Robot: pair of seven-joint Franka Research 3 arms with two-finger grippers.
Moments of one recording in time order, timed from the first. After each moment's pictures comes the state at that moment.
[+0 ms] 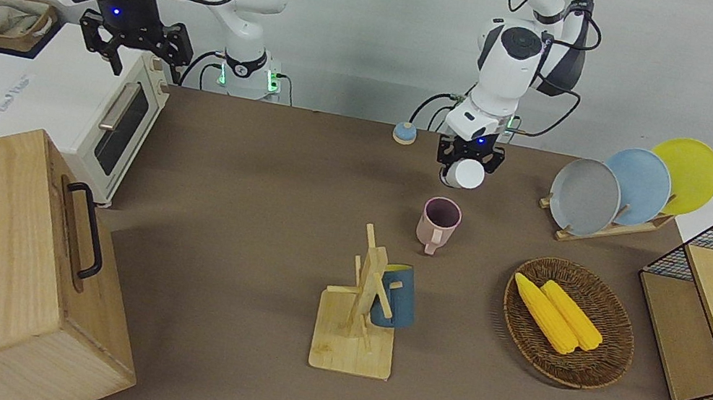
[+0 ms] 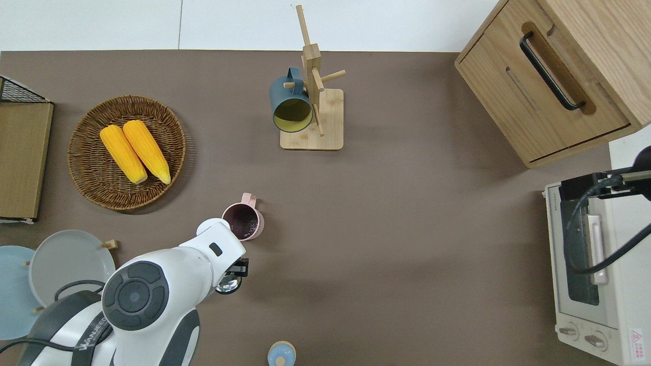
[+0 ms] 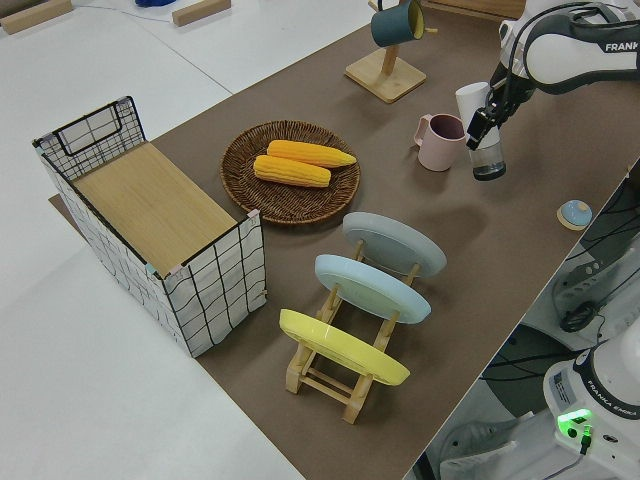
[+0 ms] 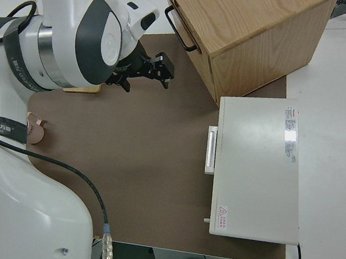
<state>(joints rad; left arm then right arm) 0.02 -0.28 -0.42 -2.40 -0.12 2.19 -0.21 0.02 -0.02 -0.01 -1.53 -0.05 1.50 -0.05</state>
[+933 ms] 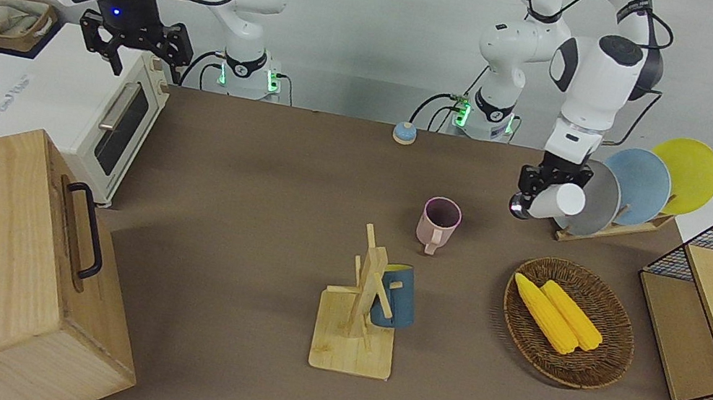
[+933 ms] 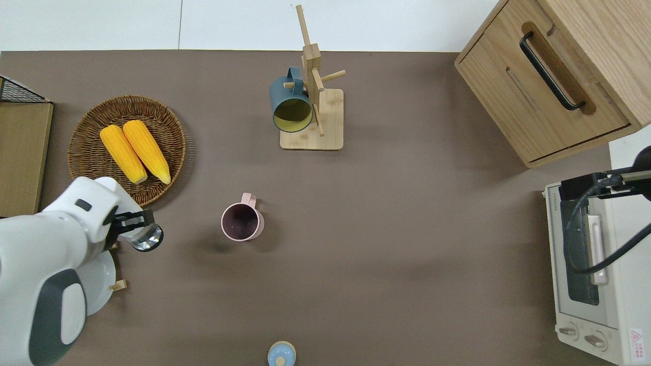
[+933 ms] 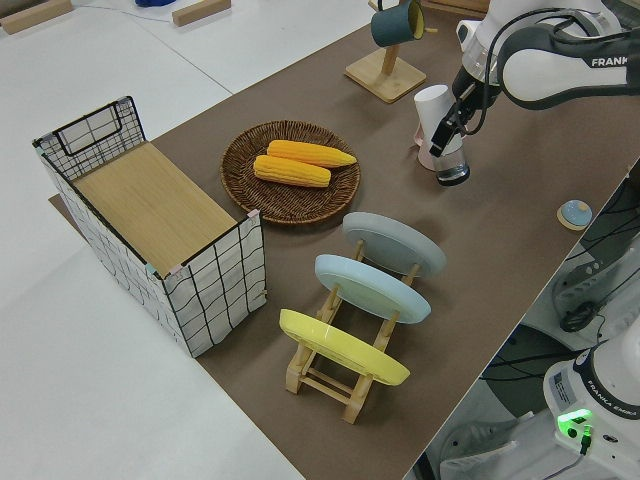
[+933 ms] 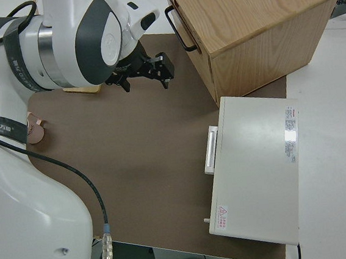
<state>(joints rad) 0.34 -0.27 -0.37 -2.30 -0.04 2.28 -0.21 0.02 -0.02 -0.01 -1.53 -0.05 1.50 -0.05</state>
